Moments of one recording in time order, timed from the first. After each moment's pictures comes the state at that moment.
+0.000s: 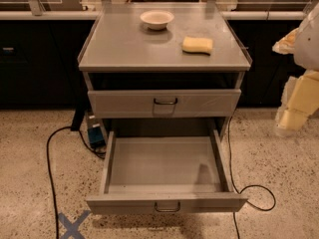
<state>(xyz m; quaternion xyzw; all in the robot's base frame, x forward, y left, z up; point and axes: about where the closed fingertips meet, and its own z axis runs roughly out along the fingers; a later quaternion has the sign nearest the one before) 0.438 -0.217 0.976 -0.60 0.78 -0.03 0.16</state>
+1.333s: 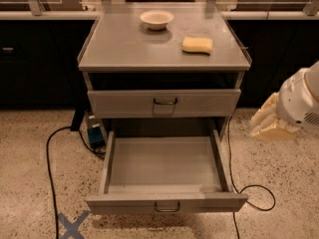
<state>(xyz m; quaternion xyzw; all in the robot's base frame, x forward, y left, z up) 0.434 -0.217 0.875 -0.59 0.78 0.03 0.19</state>
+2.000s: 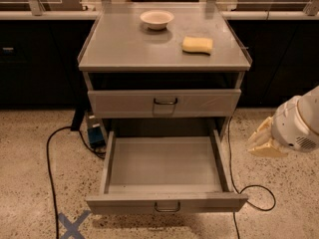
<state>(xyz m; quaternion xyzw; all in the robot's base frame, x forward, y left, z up) 0.422 -0.223 0.822 -0.58 0.79 0.05 0.19</state>
